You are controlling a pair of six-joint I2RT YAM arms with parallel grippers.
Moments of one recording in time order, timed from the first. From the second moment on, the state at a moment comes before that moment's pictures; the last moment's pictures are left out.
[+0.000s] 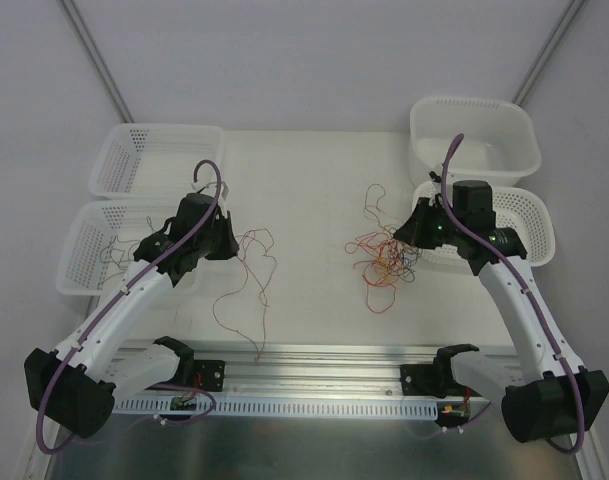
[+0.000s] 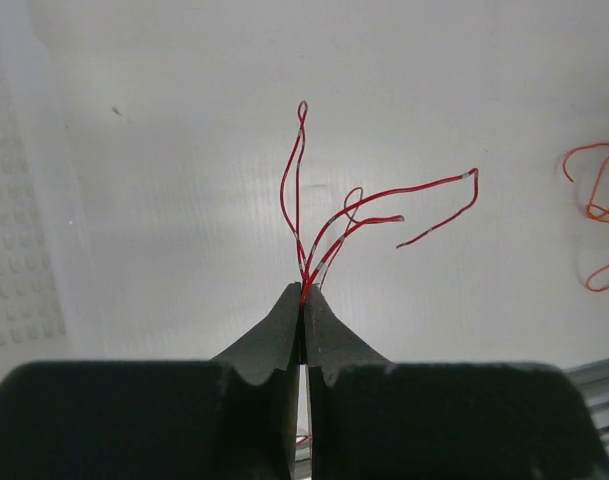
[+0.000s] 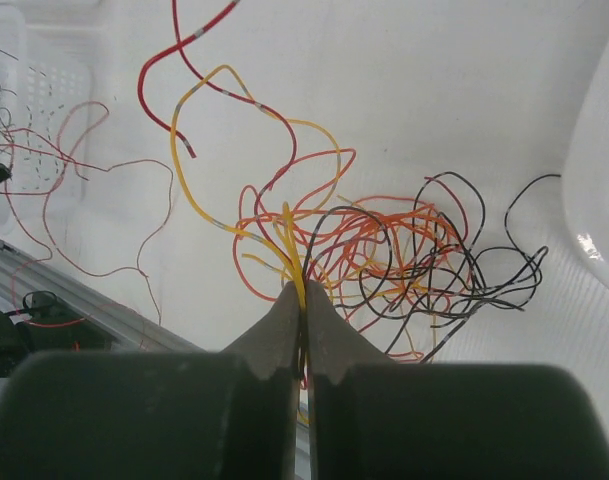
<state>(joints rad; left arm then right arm) -0.42 1.02 0.90 -0.66 -0.07 -0.43 0.17 1.03 1.03 -0.69 -0.39 0.32</state>
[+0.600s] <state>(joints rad) -0.42 1.17 1.10 -0.54 0.17 -0.36 0.40 1.09 0.95 -0.73 -0.16 0.33</state>
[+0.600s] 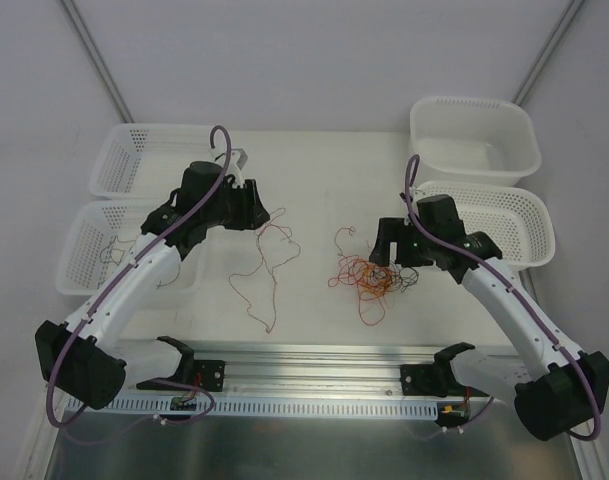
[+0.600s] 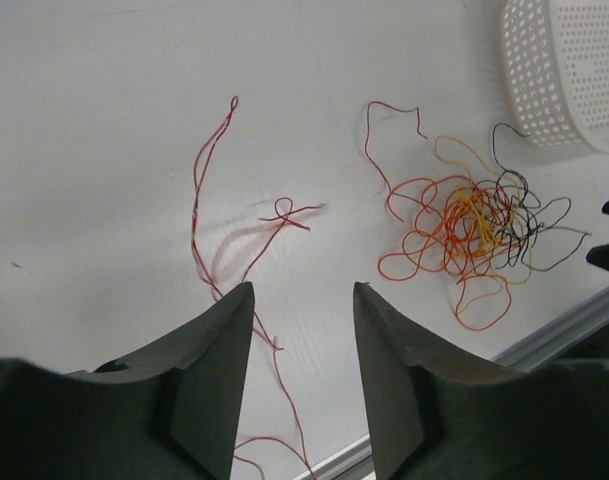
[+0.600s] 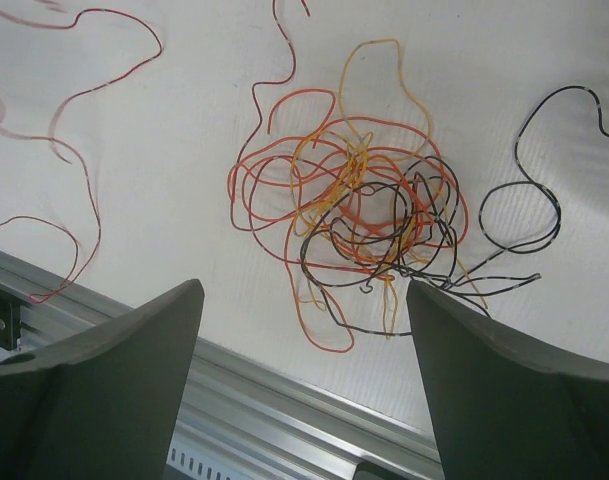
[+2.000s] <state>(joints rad) -0.49 1.78 1.06 -0.39 -0.20 -0.58 0.47 0.89 0.81 -0.79 -0.11 0.30</state>
